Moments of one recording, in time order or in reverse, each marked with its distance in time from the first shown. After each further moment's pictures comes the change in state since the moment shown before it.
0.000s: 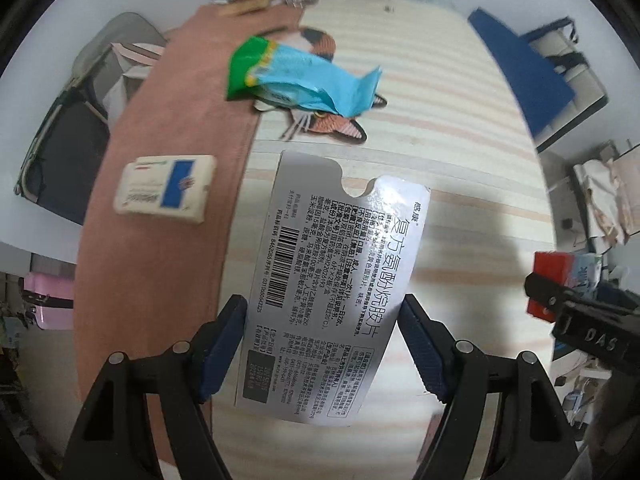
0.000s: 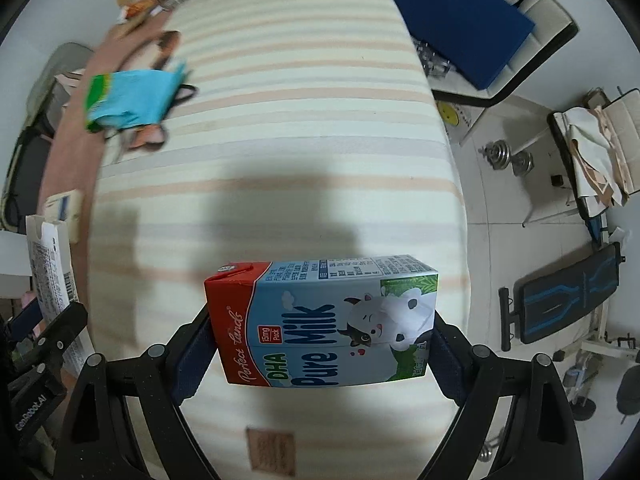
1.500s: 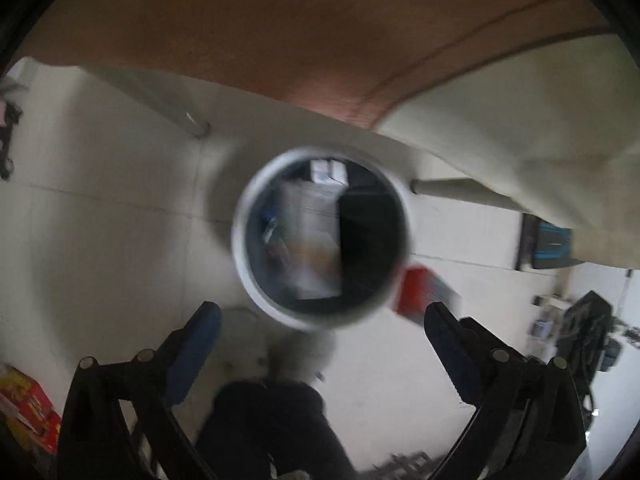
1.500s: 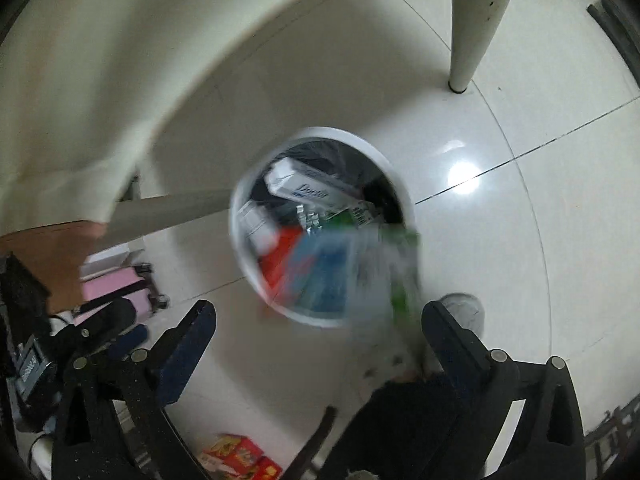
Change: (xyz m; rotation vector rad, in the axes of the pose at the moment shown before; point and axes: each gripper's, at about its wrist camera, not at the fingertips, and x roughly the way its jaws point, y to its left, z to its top) left arm 0.332 0.174 -0.310 -0.121 0.386 -0.258; right arm 0.351 0.078 -0.474 0.432 0.241 0.361
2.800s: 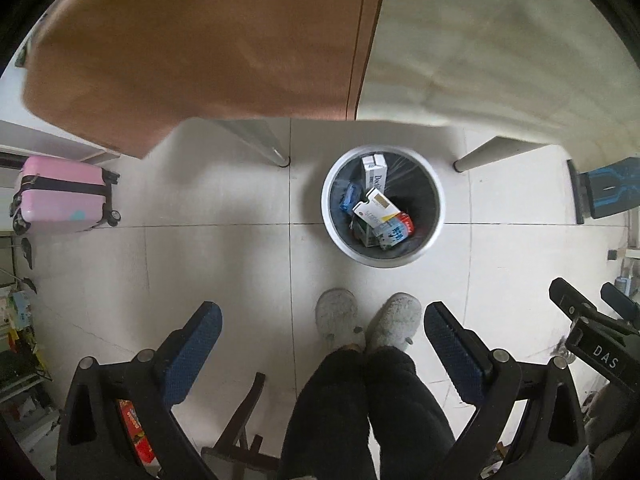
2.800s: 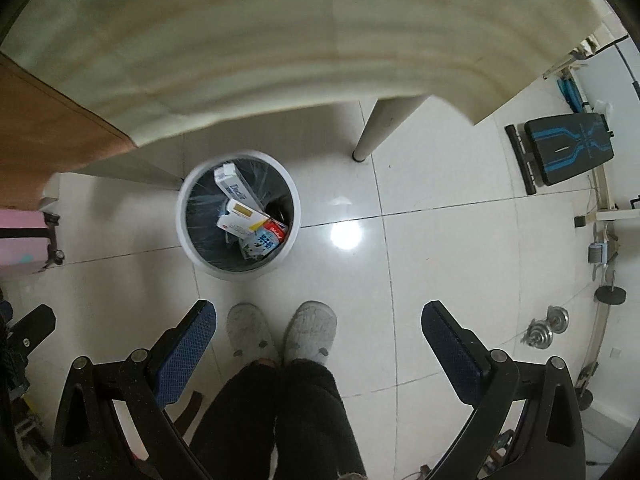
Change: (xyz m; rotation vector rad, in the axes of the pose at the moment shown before) left arm -0.159 -0.045 -0.123 0.186 -0.108 0.337; right arm -0.186 0.075 -0.094 -0.270 -0.149 -0.476
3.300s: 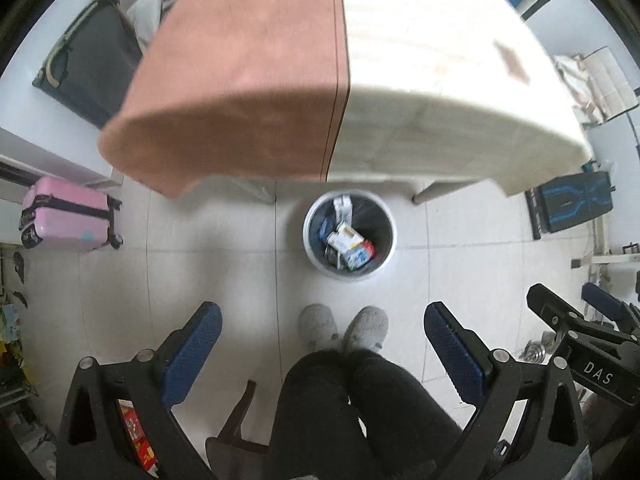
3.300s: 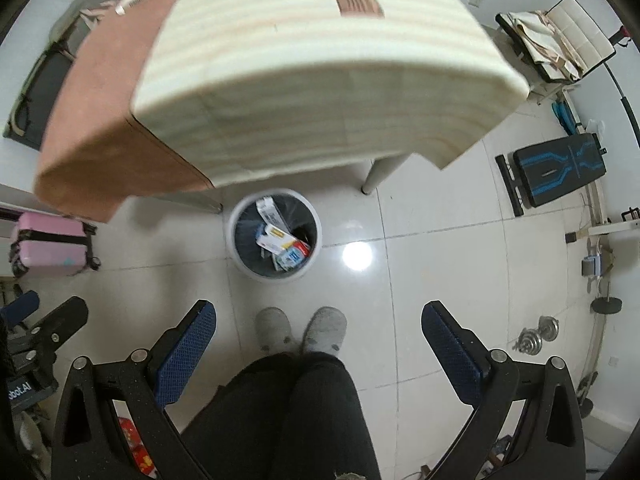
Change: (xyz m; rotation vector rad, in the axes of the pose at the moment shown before) left arm -0.149 0.006 -0.010 0.013 -0.136 -0.088; right arm -0.179 0.008 -0.007 -0.012 -0.089 0.057
